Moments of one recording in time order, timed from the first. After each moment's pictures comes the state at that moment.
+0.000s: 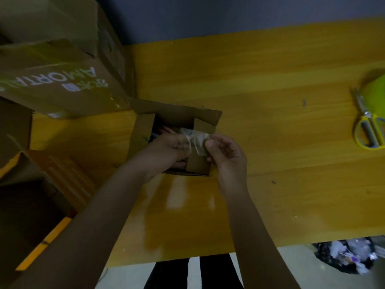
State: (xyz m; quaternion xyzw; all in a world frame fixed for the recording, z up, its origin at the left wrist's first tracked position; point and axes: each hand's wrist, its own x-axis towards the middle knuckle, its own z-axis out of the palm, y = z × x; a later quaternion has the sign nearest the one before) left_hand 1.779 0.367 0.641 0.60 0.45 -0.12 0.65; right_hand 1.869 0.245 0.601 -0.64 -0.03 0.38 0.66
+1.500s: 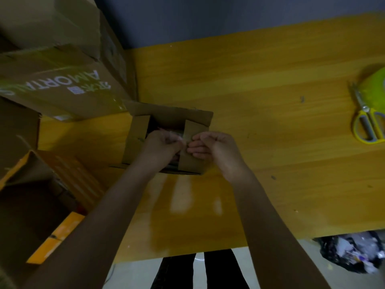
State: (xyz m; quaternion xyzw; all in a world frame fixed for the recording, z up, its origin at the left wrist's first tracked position) left_hand 1.772 0.362 0.632 0.63 0.52 0.01 0.57; right_hand 1.889 0.265 0.625 -0.63 -0.07 0.55 0.54
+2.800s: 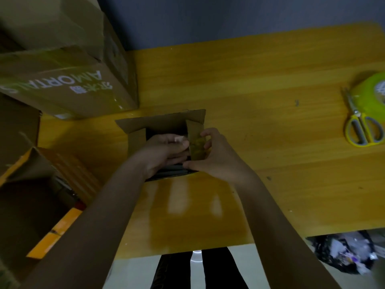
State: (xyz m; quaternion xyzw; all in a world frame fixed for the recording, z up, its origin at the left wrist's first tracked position) left_hand 1.768 0.366 0.630 0.47 0.48 -0.03 0.74; right_hand 1.893 0.249 0.629 -0.73 -0.31 0.51 0.34
